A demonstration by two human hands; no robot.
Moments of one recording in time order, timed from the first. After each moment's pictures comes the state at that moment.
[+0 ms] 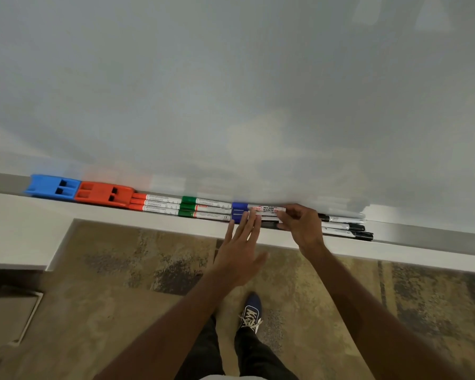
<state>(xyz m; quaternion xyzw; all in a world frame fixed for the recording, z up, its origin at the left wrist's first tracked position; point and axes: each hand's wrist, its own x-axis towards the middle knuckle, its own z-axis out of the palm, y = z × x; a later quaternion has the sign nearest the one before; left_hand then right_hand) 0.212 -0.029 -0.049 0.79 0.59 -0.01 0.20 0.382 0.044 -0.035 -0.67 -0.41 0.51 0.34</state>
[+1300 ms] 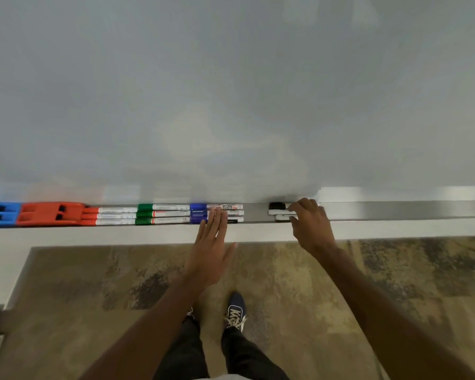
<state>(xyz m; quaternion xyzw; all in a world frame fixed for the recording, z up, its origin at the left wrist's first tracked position) 0.233 -0.031 -0.066 0.79 0.57 0.07 0.20 0.498 0.013 -0.021 -0.68 -0.72 0.12 0.06</state>
